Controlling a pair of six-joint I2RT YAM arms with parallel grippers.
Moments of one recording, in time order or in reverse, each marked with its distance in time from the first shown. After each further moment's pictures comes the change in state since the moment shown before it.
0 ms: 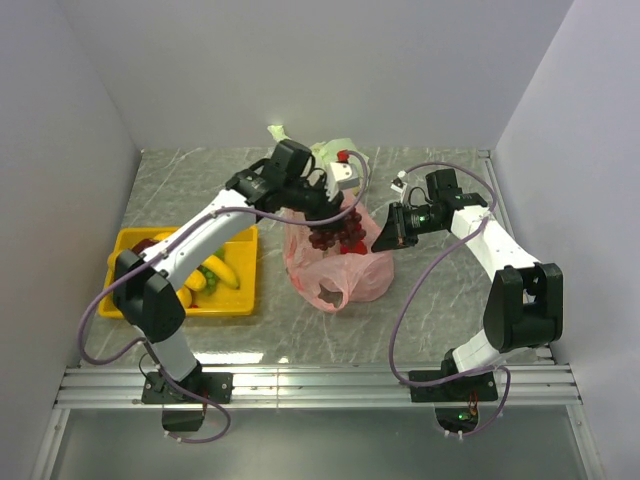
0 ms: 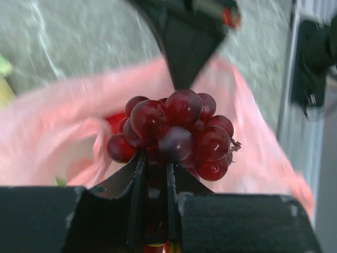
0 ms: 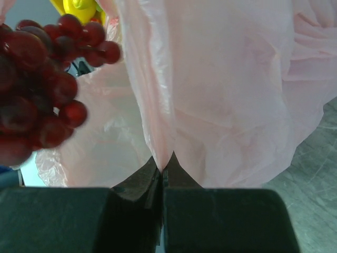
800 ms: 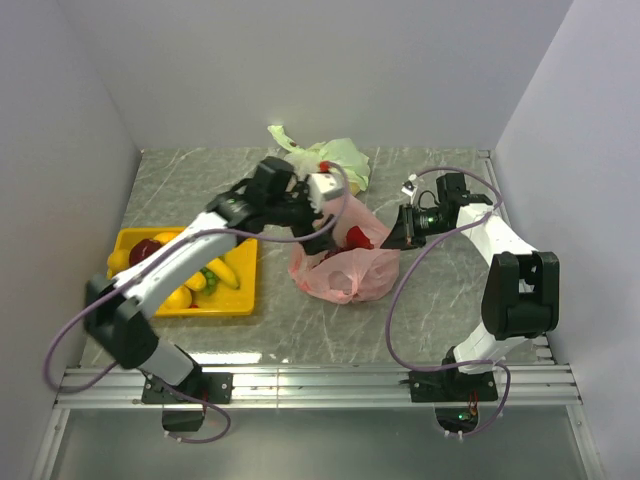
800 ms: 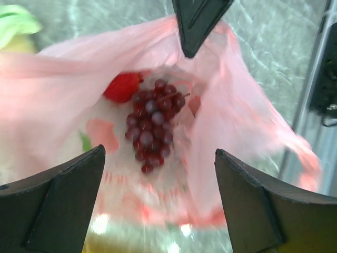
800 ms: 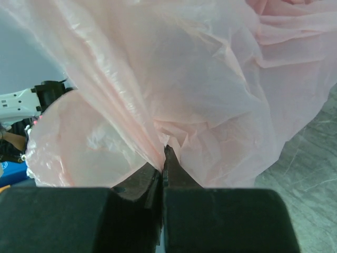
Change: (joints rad) left arm -0.027 -0.152 -0.232 0.172 -0.175 -0.114; right arm -0.097 0.075 -0.012 -0.006 -0.029 -0.045
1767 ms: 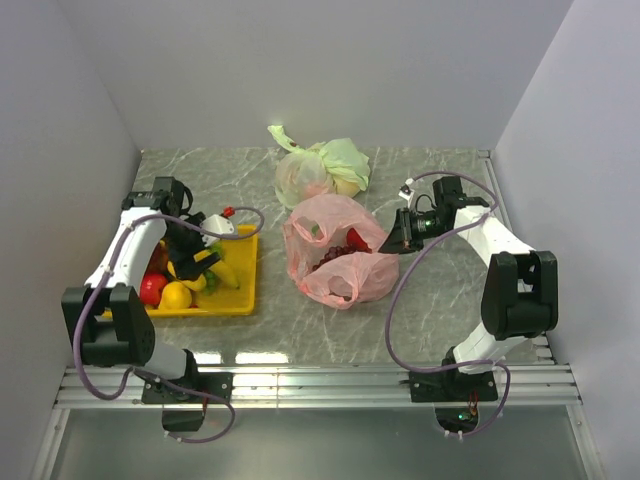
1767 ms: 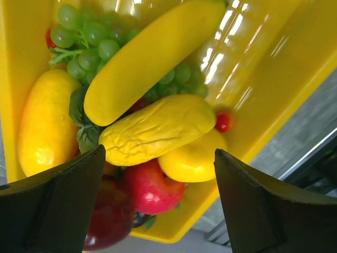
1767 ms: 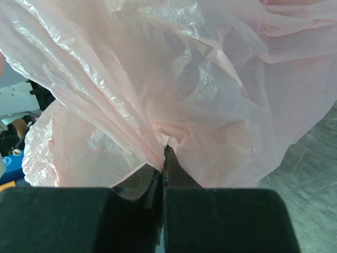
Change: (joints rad) left arm 0.702 -0.094 -0.204 -0.665 -0.260 0.909; right arm 0.017 0.000 -0.030 0.015 0.000 0.009
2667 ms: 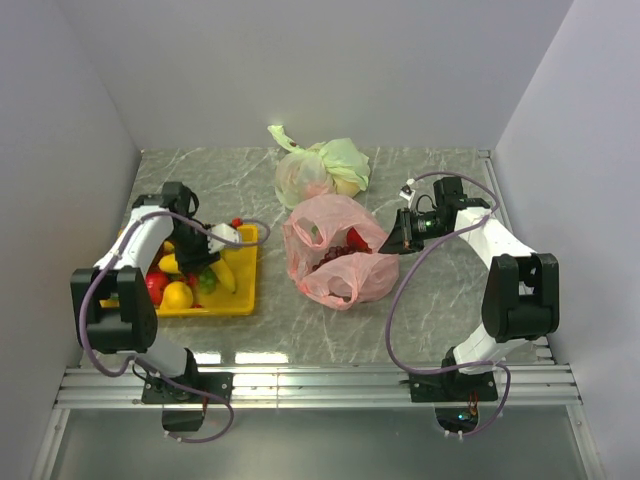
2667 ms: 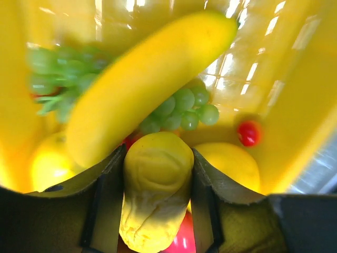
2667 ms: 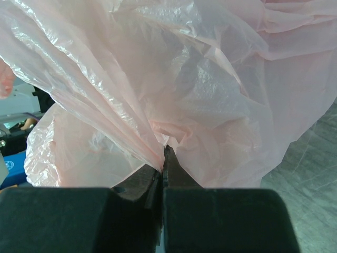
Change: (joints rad) left arm 0.001 0.098 -0.111 0.144 0.016 0.222; right arm 0.004 -0.015 -0.011 0.010 0.008 0.026
